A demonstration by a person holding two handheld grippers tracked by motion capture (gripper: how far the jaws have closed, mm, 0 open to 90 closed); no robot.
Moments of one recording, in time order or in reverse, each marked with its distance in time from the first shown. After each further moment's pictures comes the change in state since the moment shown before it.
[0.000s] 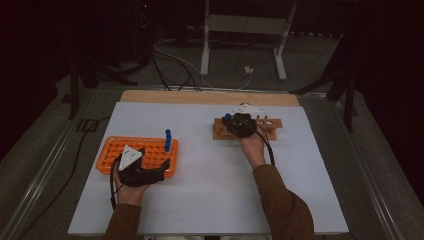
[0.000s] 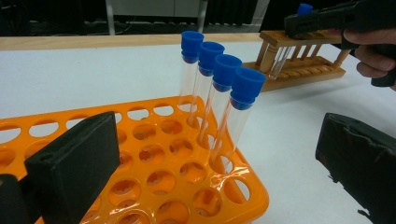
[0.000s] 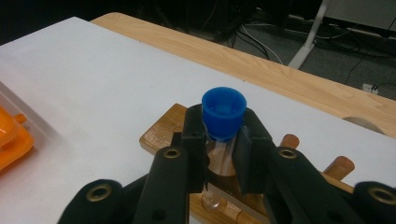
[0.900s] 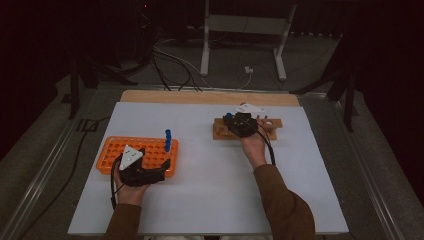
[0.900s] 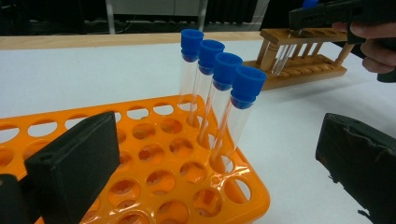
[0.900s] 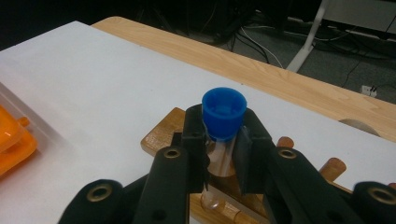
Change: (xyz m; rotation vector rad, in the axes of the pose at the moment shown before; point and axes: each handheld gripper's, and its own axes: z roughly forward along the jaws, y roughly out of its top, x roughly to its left) left arm 0.000 0.000 0.002 0.004 0.001 0.001; right arm -0.001 0.003 -0.005 -0.010 -0.001 0.003
